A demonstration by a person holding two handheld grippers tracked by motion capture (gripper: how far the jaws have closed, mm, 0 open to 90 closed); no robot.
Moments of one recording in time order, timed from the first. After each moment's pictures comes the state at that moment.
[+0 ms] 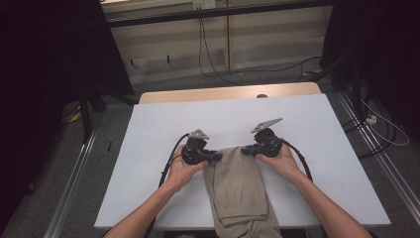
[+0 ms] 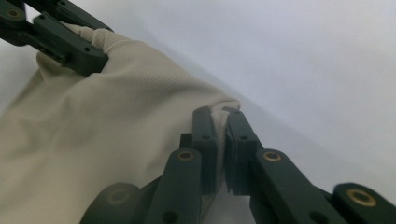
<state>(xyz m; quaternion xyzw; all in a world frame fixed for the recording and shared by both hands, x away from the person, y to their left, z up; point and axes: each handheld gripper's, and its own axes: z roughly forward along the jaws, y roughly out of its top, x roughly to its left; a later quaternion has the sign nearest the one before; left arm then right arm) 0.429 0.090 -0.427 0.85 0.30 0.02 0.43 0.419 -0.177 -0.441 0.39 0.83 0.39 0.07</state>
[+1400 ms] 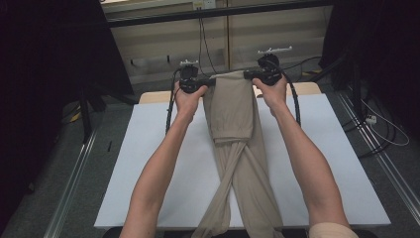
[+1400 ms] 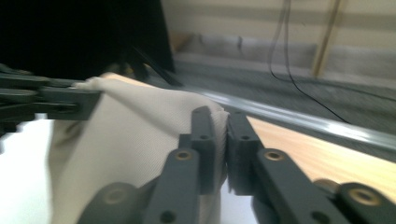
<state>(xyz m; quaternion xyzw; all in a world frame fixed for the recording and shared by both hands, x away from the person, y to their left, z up) 0.596 0.068 -0.343 0.75 0.41 0.11 0.51 0.567 -0.198 -0.323 0.49 0.70 0.47 0.21</state>
